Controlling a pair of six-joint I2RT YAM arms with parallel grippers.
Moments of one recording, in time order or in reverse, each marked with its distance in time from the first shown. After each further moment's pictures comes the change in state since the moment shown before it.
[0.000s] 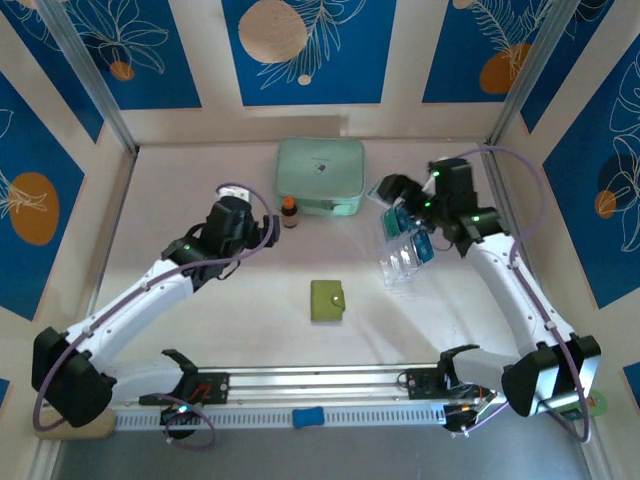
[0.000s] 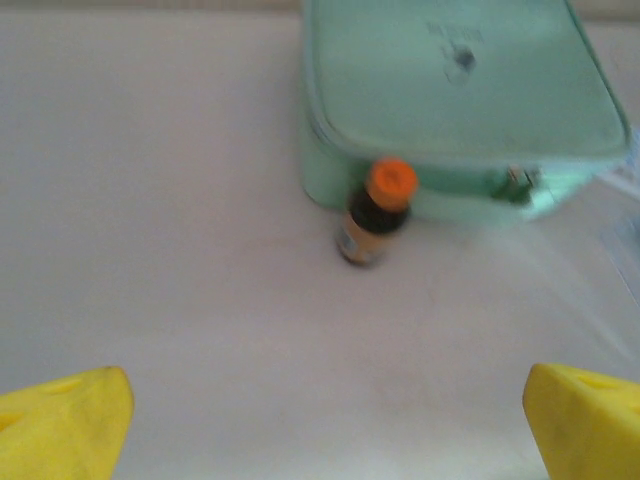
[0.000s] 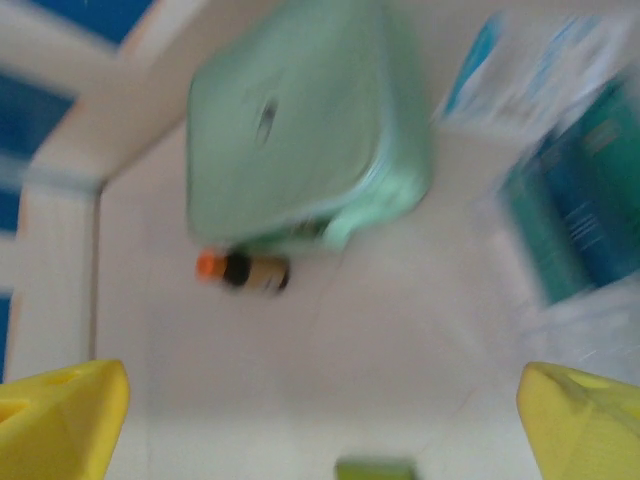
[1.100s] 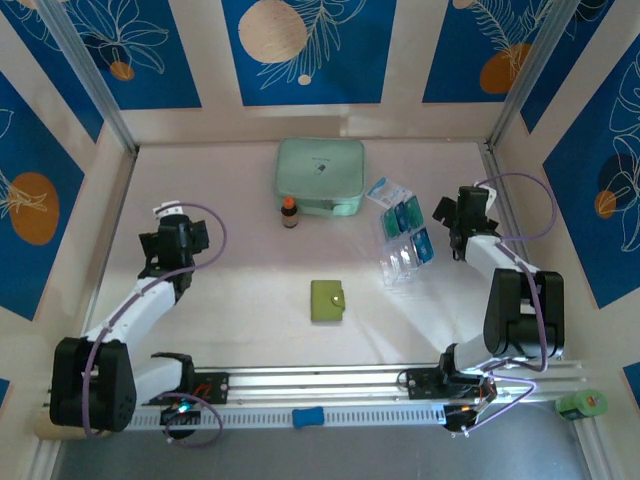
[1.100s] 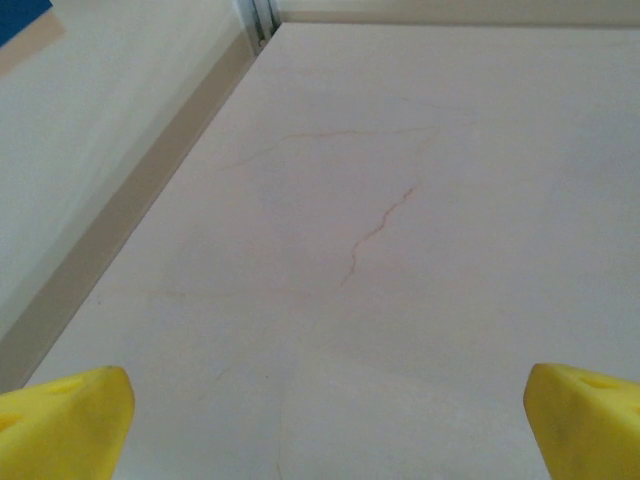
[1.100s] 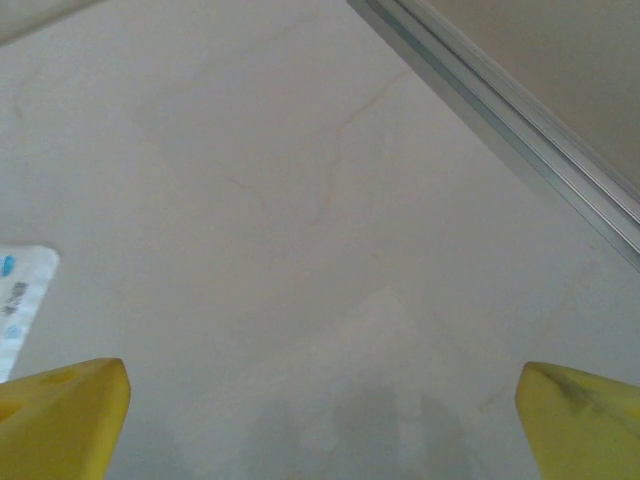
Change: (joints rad) left arm 0.506 -0.010 -0.409 0.481 -0.106 0.282; right arm -0.289 0.277 -0.386 0.626 0.460 -0.400
